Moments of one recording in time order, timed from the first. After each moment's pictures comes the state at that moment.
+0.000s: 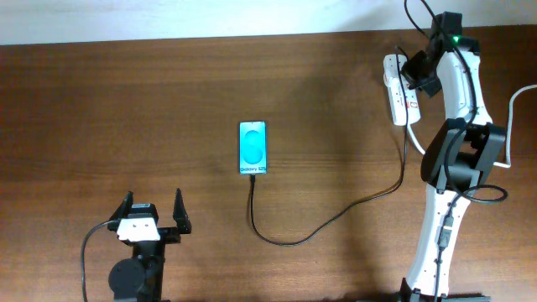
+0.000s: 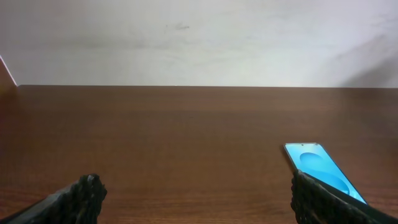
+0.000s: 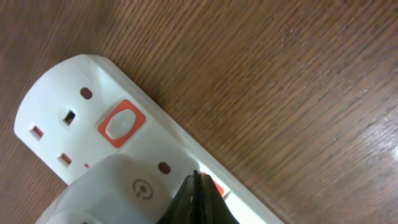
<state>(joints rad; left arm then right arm) 0.02 0.01 0.01 -0.08 0.01 -0.02 -0.22 2.59 2.39 -1.02 -0.01 0.67</state>
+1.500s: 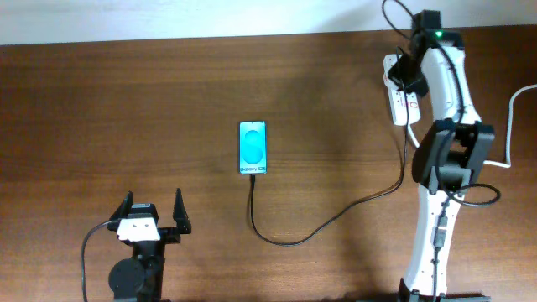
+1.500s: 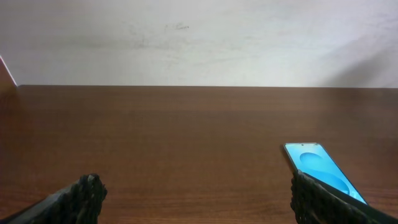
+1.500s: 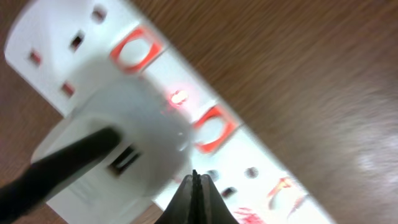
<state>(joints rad) 0.02 0.01 0.01 -0.08 0.01 -0.02 -0.18 2.57 2.43 -1.17 0.07 0.63</state>
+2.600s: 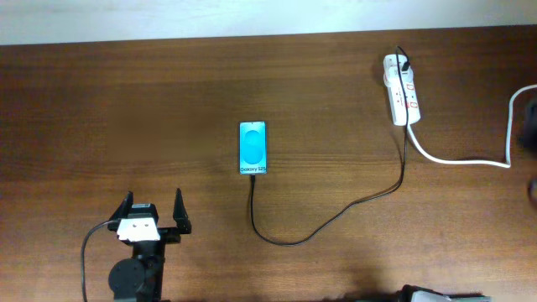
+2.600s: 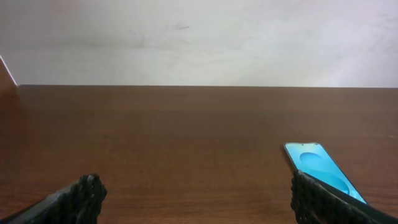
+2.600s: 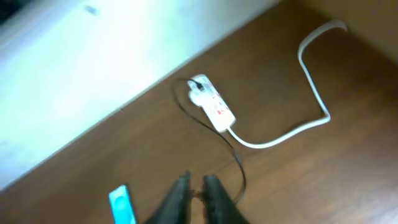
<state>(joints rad) 0.02 0.01 0.01 -0.08 0.01 -0.02 -0.29 1.38 2.45 -1.69 -0.07 0.38</state>
